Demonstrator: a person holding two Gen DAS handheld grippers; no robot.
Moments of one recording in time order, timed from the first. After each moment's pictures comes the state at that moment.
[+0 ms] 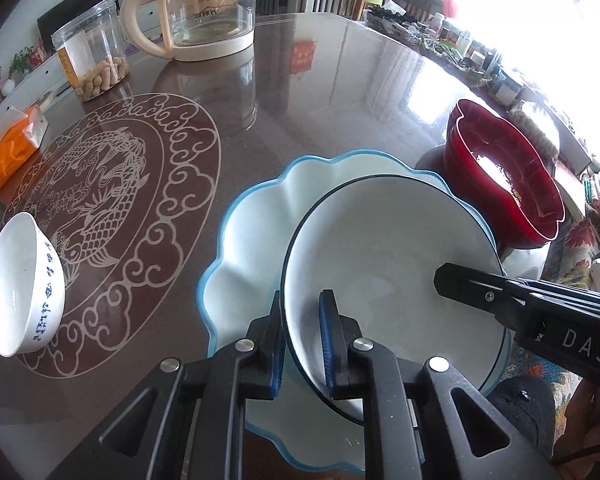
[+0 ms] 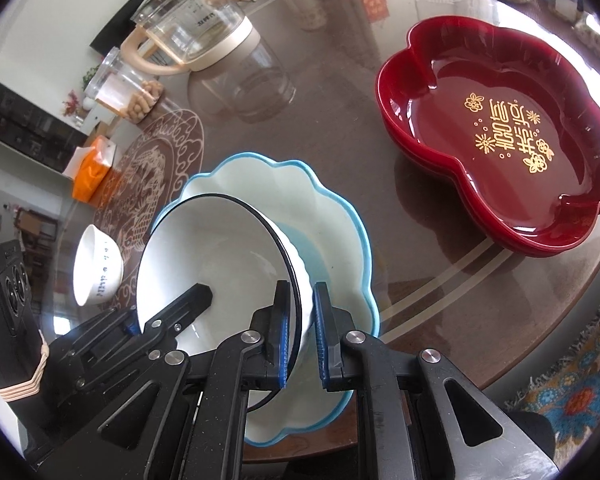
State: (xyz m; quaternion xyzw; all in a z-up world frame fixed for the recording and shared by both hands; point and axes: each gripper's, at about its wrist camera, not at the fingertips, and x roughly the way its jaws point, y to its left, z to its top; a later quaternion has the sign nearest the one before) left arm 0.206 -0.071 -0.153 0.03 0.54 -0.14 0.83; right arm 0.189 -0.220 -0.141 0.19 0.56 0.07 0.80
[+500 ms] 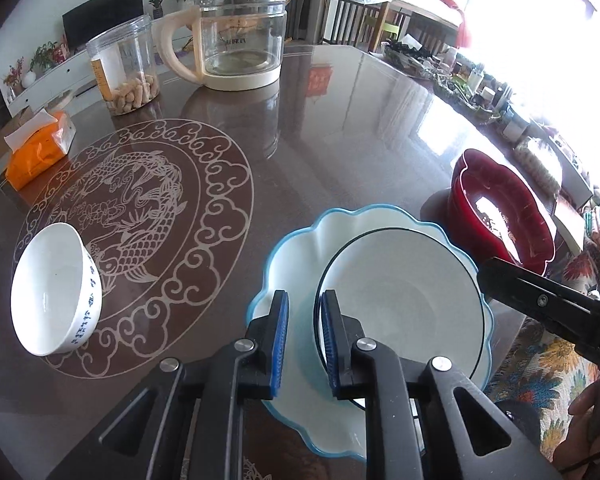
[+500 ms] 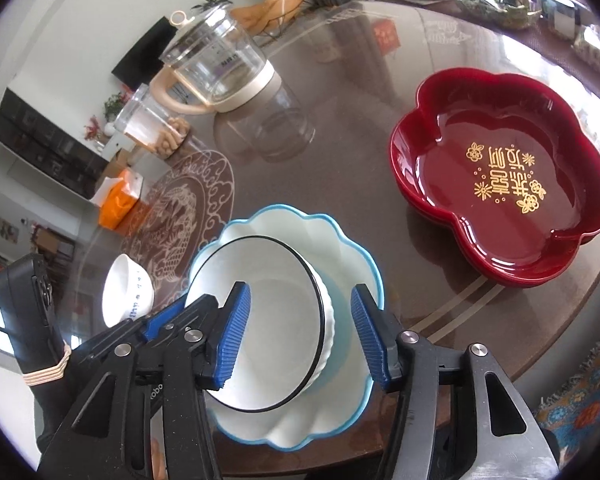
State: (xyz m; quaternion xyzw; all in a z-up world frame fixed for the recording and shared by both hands) left arm 0.201 -0.046 -0.114 -0.01 0.50 -0.12 0.86; right arm 0.172 -0.233 -0.098 0.21 0.48 0.09 0.85
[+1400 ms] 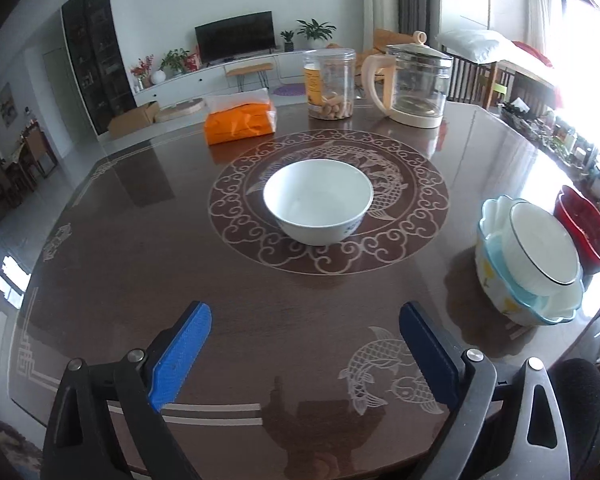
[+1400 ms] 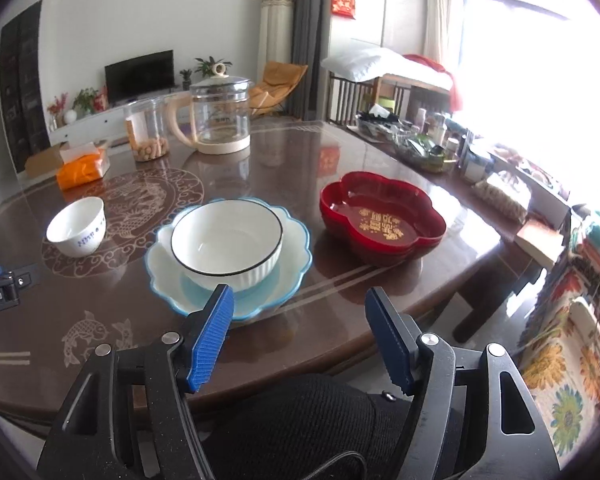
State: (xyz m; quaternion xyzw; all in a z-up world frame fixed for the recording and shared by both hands) left arm 0.058 0.105 -0.097 0.00 0.41 0.11 0.91; right arm 0.014 -0.155 -0.069 -0.05 0.32 -0.05 0.94
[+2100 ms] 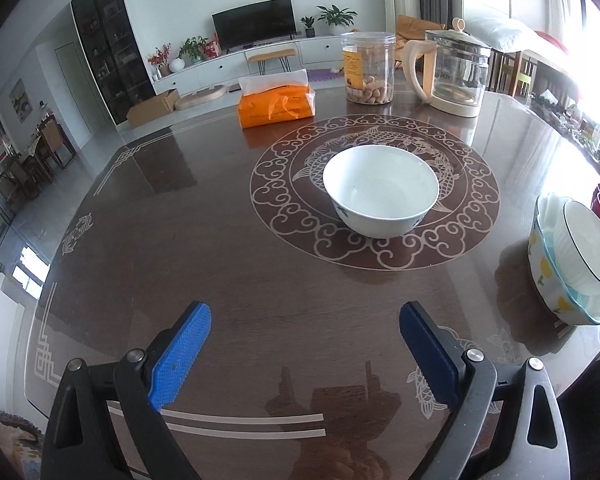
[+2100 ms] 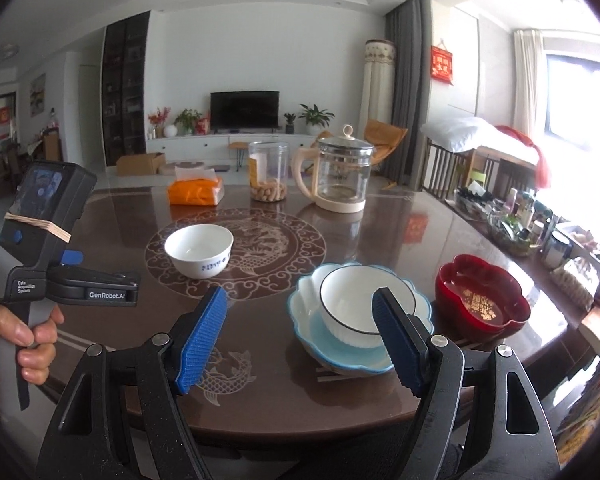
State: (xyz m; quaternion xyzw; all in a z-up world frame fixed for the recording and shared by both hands) left arm 0.073 0.149 -0.111 0.00 0.44 0.13 0.89; right arm -0.010 -0.086 -0.049 -0.08 0.22 0.15 0.96
